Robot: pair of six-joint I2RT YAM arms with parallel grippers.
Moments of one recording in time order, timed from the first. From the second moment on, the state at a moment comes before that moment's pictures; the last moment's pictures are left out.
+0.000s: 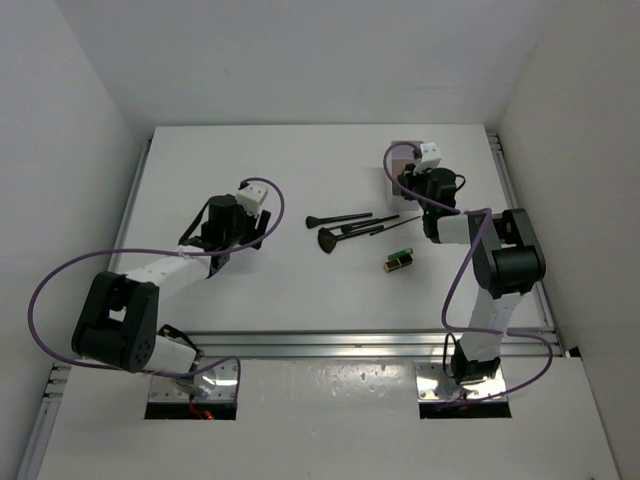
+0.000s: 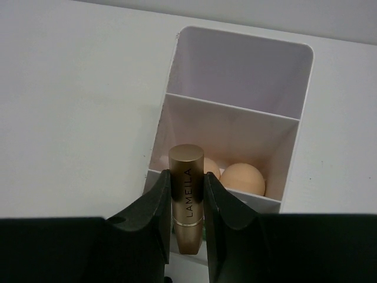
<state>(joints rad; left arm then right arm) -0.28 1.40 0.68 0.20 0.02 0.18 0.10 1.92 0.89 0.82 -0.12 -0.03</state>
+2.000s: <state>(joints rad) -0.28 1.33 0.55 0.27 0.03 0.18 0.30 1.62 0.81 -0.48 0.15 1.25</state>
